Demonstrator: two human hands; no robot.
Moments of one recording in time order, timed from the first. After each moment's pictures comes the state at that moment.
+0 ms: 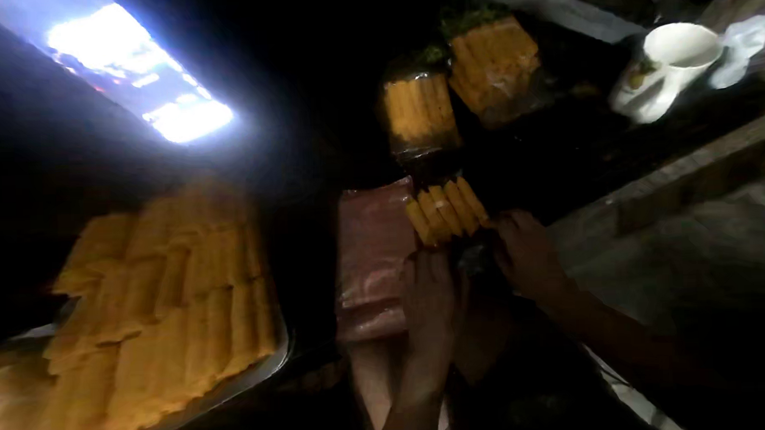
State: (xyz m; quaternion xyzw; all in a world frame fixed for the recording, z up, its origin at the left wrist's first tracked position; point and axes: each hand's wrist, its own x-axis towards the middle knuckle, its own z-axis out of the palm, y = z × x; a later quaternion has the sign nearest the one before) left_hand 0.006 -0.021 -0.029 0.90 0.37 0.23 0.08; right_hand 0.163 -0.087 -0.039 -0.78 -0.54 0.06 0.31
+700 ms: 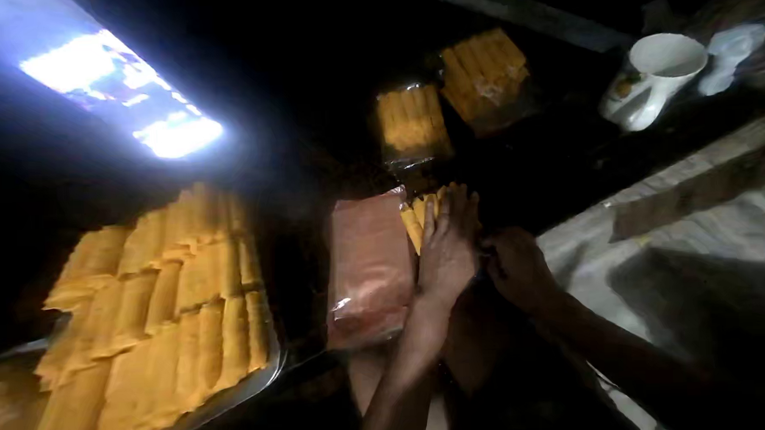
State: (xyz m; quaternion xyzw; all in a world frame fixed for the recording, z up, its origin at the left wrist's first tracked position) left_hand 0.071 0.025 -0.040 0.96 0.24 0.13 0.10; right_hand 0.164 -0.096 -0.056 -0.75 -0.55 0.05 0.38
